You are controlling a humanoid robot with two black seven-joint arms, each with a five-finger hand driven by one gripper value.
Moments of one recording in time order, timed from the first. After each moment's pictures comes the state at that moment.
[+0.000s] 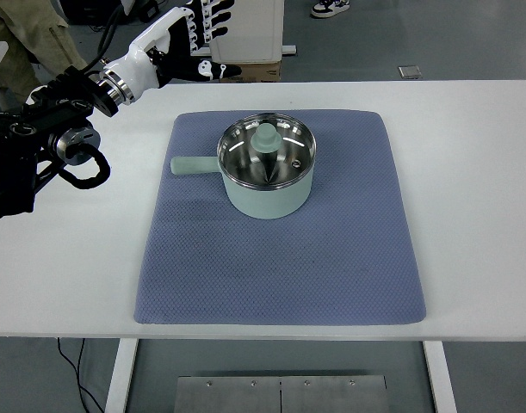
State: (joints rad) left arm -1.28 0.31 0.10 -0.65 0.05 -0.25 -0.61; right arm -0.01 0.00 0.56 0.09 -0.45 -0.03 0.06
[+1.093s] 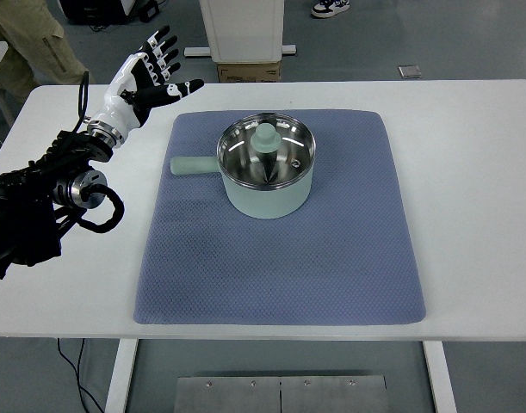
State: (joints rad) left arm -1.06 0.24 -0.07 -0.53 -0.12 -0.15 -0.61; right arm -0.01 0.00 0.56 0.09 -0.45 -0.03 0.06
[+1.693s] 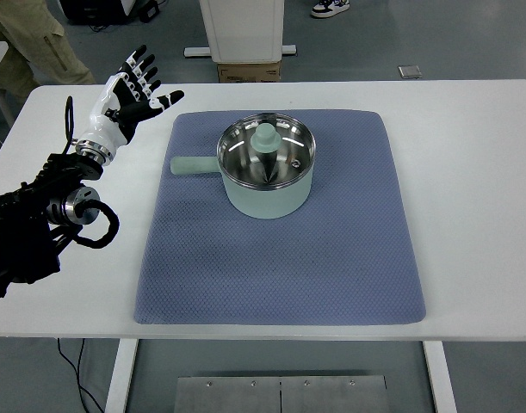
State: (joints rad) left arm -0.98 0.24 -0.16 -0.50 -0.12 -0.15 -0.61; right arm -0.01 0.00 0.56 0.09 -0.45 -0.03 0.06
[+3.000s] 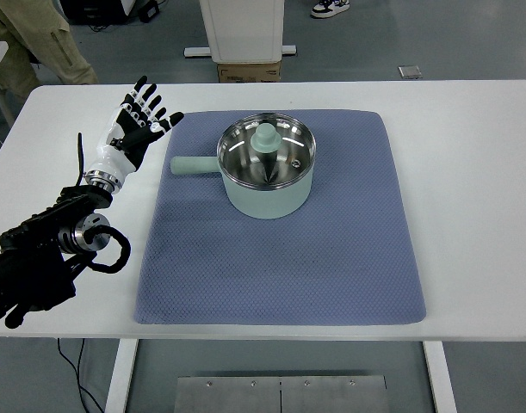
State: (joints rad) left arm -0.87 0.20 -0.30 -0.51 -0.12 -0.20 -0.61; right arm -0.01 0.00 0.56 0.09 -0.45 -0.03 0.06
